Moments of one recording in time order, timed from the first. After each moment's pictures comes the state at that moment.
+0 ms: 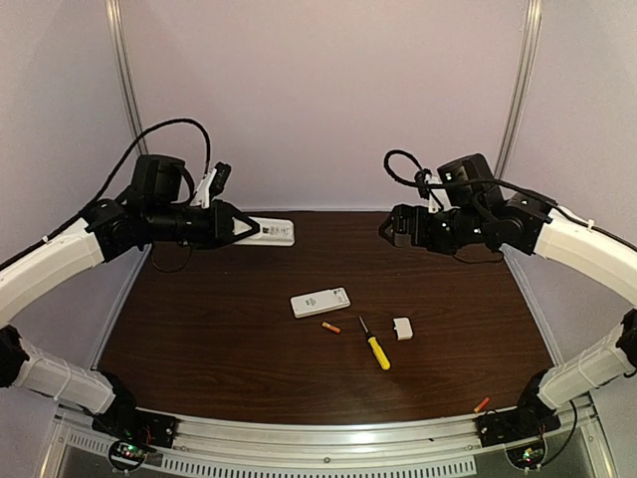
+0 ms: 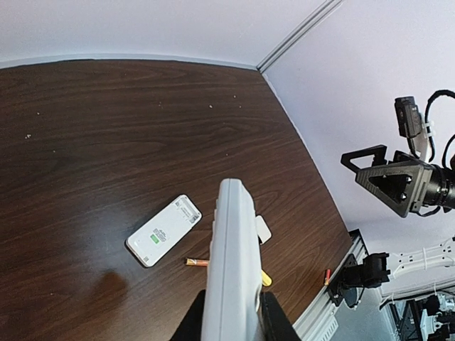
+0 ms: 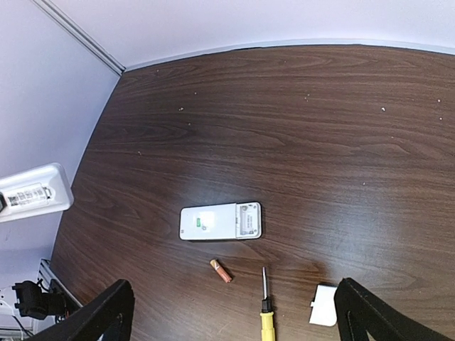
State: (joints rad) left arm -0.63 1.25 1.17 -0.42 0.33 -0.56; right arm 0.70 1.33 1.27 -0.59 0.03 0.58
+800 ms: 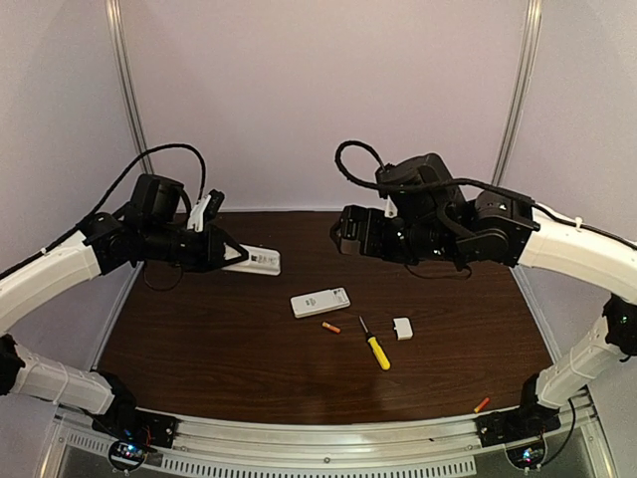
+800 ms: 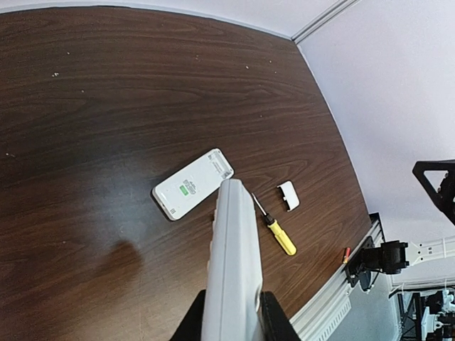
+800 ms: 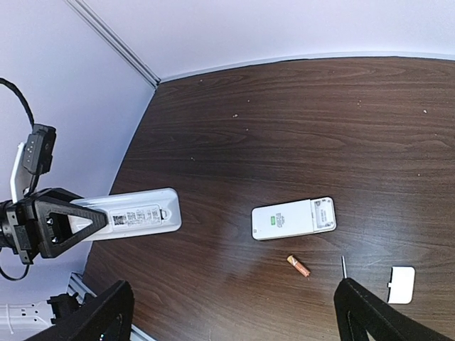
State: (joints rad) left arm -0.61 1.17 1.06 -0.53 0.32 -0.56; right arm 1.10 1.46 1.51 -0.66 0.39 0.83
